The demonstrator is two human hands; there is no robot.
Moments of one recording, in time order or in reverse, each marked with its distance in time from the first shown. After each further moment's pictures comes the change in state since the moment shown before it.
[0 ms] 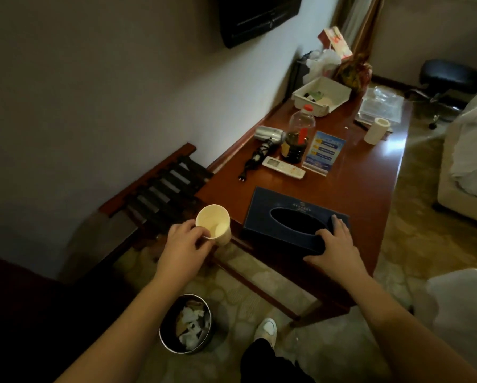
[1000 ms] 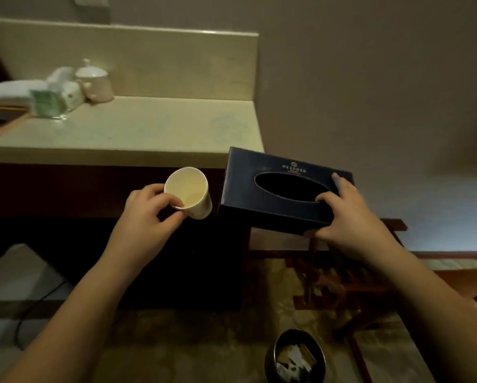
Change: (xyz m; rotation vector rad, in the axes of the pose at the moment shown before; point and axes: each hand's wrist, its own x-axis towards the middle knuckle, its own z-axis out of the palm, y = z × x) left_hand -0.382 -0.184 -0.308 0.104 0.835 -0.518; right_hand -0.201 -0.468 -0.019 -0.108 -0.083 -1.150
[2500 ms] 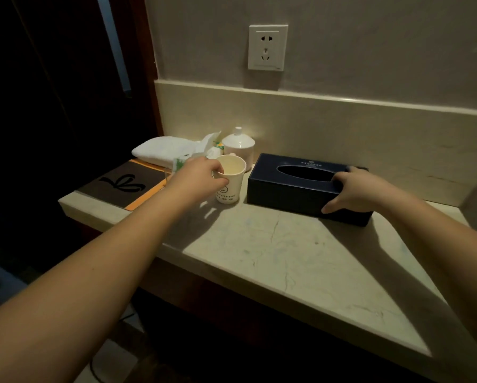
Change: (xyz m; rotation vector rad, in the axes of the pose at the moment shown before) left_hand 0.345 -0.250 -0.132 0.382 0.059 -0.293; right_hand 0.465 -0.293 0.030 -0.243 -0.147 -0.299
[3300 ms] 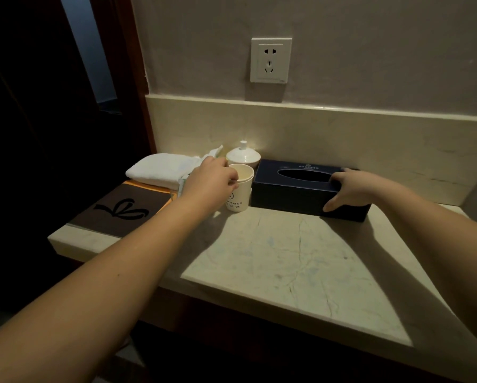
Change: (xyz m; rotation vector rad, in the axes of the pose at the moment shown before) left_hand 0.045 -0.028 0.000 0.142 0.050 0.300; right_hand 0.039 -0.033 -0.007 -0.031 -0.054 0.119
